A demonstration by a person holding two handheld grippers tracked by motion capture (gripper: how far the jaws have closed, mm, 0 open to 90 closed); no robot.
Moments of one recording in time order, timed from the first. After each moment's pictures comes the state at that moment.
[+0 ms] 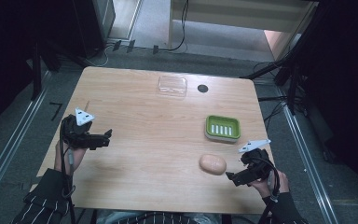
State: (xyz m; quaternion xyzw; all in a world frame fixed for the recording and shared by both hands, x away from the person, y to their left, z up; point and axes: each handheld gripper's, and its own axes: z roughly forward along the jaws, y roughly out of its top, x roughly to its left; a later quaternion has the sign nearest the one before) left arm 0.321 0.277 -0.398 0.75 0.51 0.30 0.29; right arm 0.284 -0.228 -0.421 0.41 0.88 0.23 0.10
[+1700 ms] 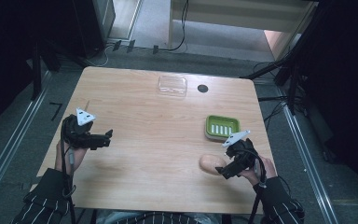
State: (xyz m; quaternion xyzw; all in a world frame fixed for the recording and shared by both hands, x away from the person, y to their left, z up) left arm 0.322 0.276 -0.399 0.75 0.51 0.30 0.30; right arm 0.317 -0.194 -0.426 0.32 0.92 0.20 0.10
